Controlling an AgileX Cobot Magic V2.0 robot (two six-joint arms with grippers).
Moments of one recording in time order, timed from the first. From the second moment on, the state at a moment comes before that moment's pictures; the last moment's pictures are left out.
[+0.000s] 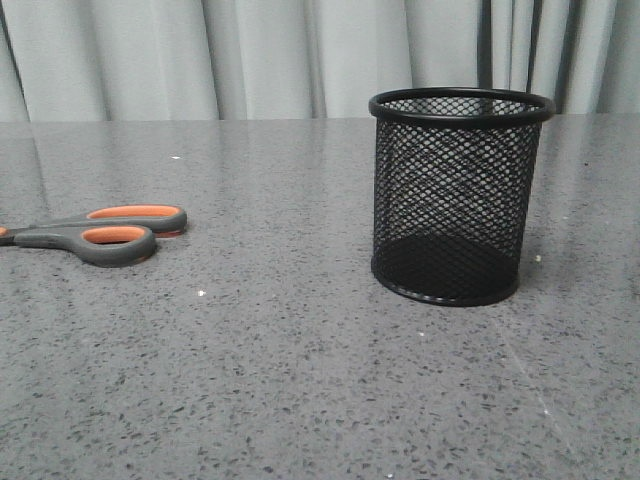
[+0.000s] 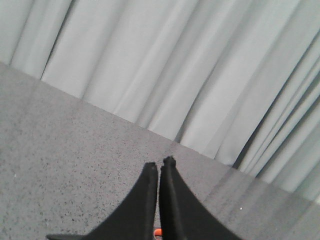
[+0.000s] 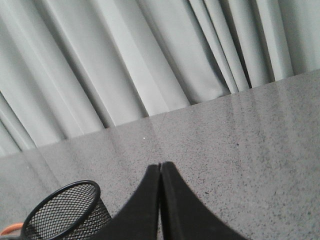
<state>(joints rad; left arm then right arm) -0.05 0.09 -0.30 -0.51 0.25 0.00 0.06 0.11 -0.31 0.36 0.26 -0.03</state>
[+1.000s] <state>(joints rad) -0.05 0.97 -1.03 -0.48 1.10 0.51 0.06 0.87 -0.94 0.29 0.85 -0.18</state>
